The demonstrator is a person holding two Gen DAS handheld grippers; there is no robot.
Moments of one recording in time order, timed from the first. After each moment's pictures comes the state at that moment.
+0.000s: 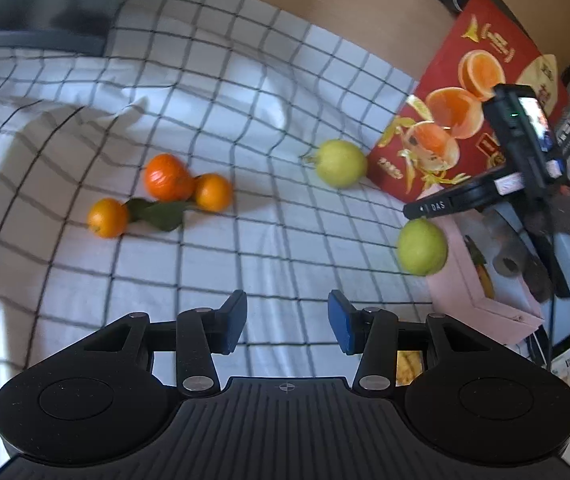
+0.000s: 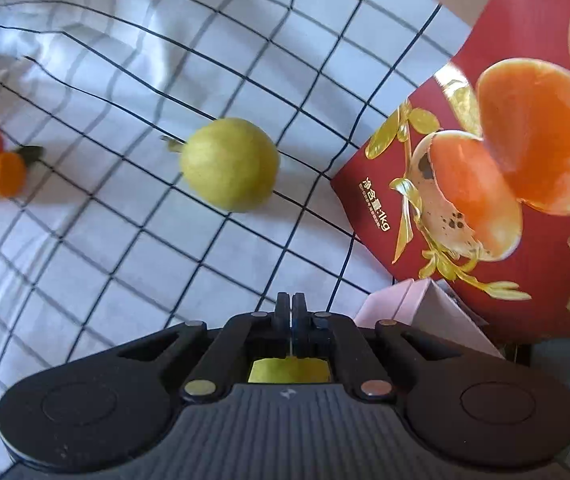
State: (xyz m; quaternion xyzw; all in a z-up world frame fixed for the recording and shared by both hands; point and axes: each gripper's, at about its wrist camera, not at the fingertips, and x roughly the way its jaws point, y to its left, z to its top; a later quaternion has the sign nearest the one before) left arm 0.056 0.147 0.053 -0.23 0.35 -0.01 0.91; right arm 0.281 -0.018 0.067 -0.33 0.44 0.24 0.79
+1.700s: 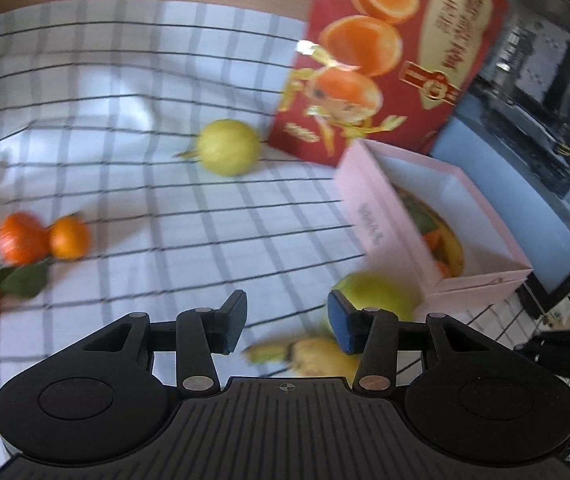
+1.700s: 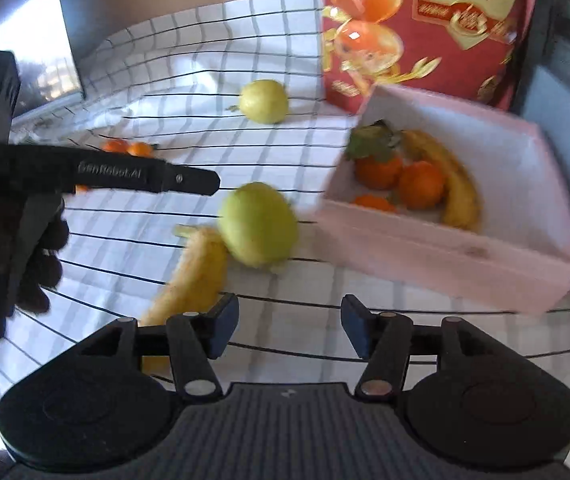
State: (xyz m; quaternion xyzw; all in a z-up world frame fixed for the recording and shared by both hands) left arm 0.114 0.072 0.059 -0.13 0.39 -0.08 0.91; right arm 0.122 -0.174 0.068 -0.05 0.45 0.30 0.84
